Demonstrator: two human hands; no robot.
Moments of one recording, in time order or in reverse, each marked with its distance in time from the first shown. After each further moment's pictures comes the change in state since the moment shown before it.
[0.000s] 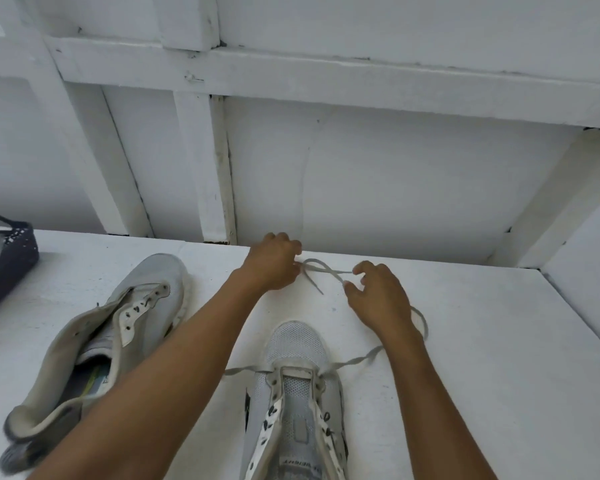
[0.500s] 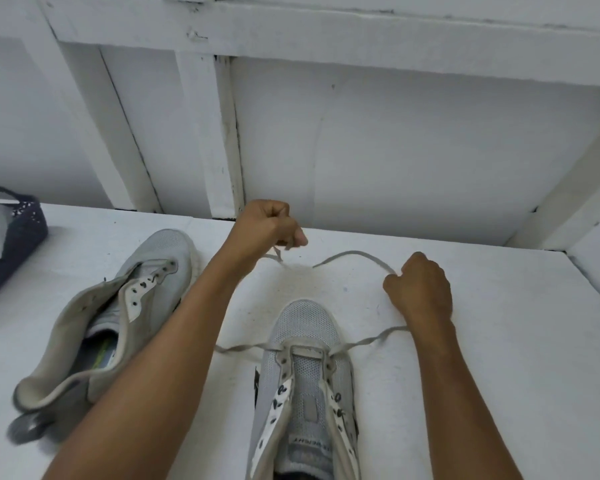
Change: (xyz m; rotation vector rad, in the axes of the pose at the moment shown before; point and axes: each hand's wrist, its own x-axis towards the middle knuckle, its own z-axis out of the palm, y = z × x) left_hand -0.053 0.003 -0.047 -1.196 0.151 -0.158; right_hand -0.001 0.018 -0.009 -0.085 0.081 0.296
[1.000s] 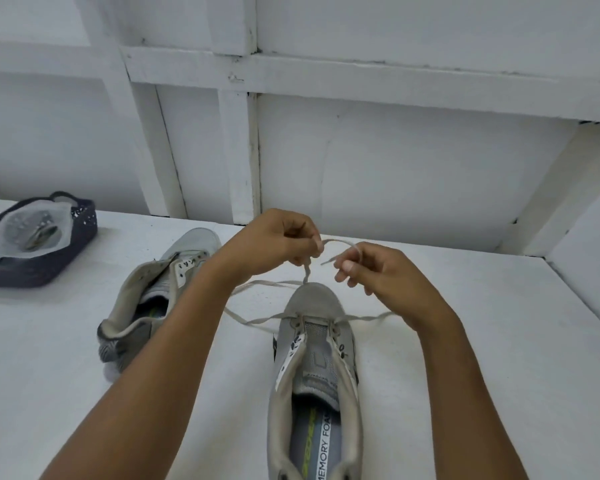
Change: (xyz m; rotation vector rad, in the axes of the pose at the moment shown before) left_hand -0.091 0.057 -0.011 0.294 -0.193 0.123; right_hand -0.092 -0.027 -0.066 0.623 -0.485 -0.572
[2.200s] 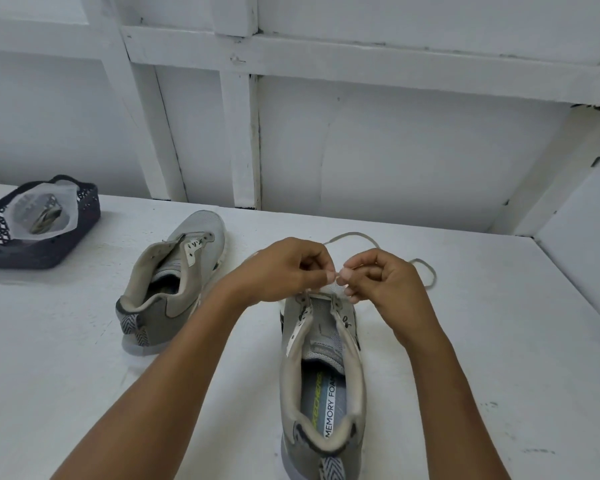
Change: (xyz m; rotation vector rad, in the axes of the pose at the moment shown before) left_hand -0.035 -0.018 0.026 0.117 -0.228 -0.039; right_hand -0.042 0.005 0.034 0.253 0.254 0.102
